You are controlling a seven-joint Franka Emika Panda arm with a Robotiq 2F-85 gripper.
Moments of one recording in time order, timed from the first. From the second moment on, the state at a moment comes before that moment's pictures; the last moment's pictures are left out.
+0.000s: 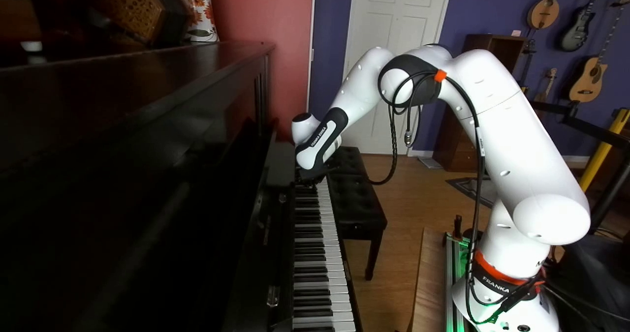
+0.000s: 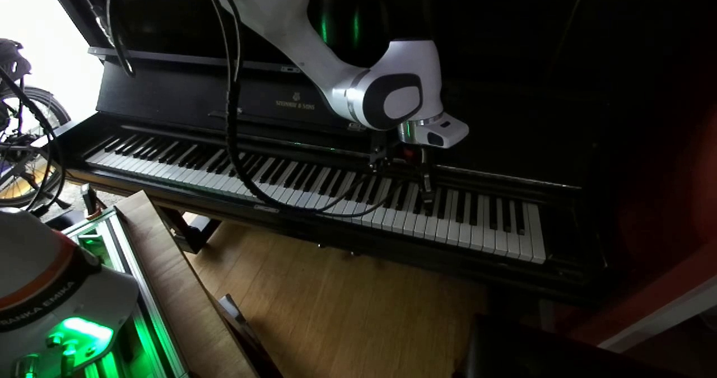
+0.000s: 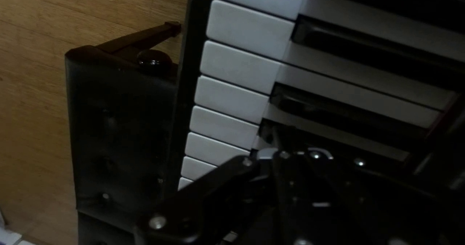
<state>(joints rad) -0.11 0.71 -0.27 -1.81 -0.20 2.54 0.65</state>
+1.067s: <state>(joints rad) -0.10 0.74 -0.27 -1.79 -0.17 2.54 0.62</state>
